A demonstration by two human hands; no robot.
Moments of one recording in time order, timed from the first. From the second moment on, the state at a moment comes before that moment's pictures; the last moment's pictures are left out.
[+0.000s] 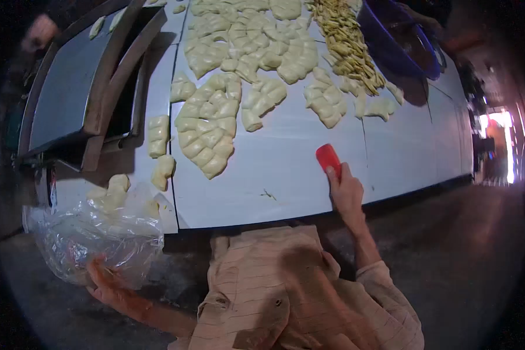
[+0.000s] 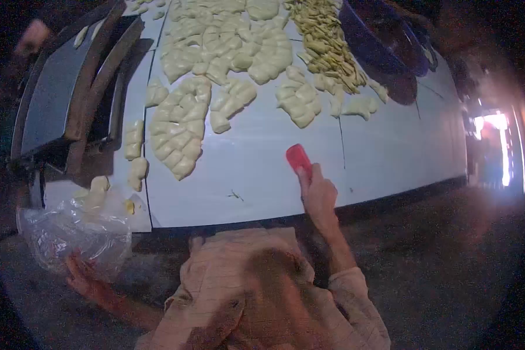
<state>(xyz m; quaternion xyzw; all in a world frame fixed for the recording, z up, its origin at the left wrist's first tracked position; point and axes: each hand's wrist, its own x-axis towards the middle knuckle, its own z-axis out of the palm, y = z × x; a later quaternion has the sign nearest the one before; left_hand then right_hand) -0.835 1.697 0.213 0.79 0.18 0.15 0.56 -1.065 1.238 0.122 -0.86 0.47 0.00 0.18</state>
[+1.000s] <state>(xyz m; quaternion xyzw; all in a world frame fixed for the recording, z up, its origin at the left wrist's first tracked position) -1.108 1.540 0.184 0.60 0.34 0.34 0.65 -0.906 1.255 0.134 -0.89 -0.39 0.16 0.16</state>
